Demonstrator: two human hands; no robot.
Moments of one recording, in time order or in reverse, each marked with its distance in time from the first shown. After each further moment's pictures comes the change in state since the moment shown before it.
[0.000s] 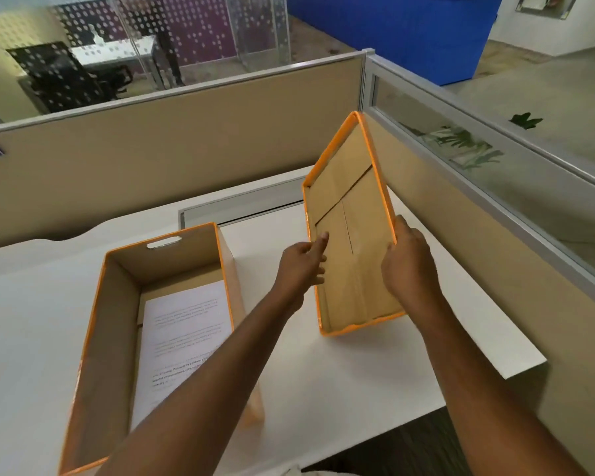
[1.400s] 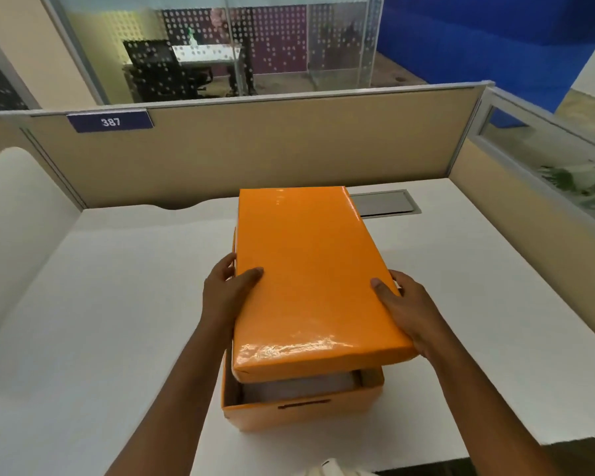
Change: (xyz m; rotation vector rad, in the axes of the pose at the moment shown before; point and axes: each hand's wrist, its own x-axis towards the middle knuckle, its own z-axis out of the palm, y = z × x) left_hand -0.087 -0.090 -0.314 -0.133 0.449 0.002; right_hand -0.115 -0.144 0.108 0.368 -0.532 0.134
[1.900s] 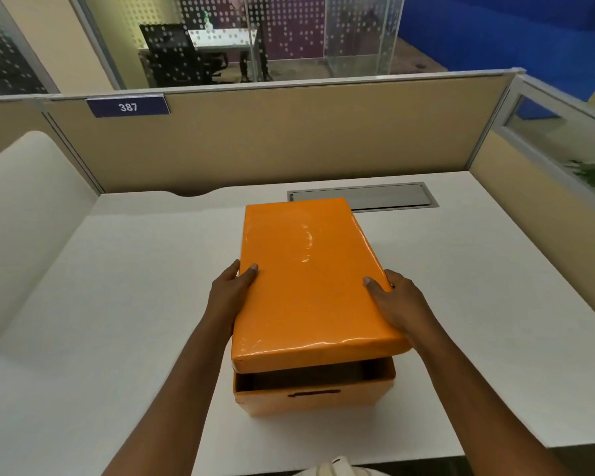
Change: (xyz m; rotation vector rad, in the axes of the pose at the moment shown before) left_hand 0.006 -0.017 -0.008 0.053 -0.021 -0.170; right_hand 0.009 -0.008 0.025 -0.226 -0.024 0.019
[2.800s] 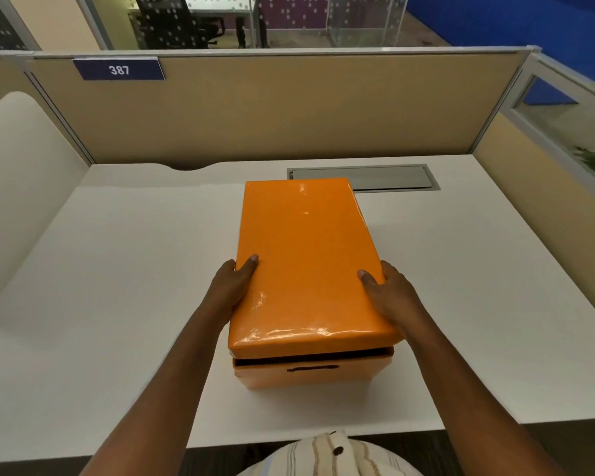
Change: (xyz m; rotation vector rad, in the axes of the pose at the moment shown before) left_hand 0.009 -0.027 -0.006 0.135 -0.097 -0.132; right_hand -0.005 0.007 0.022 -0.027 -0.027 0.052
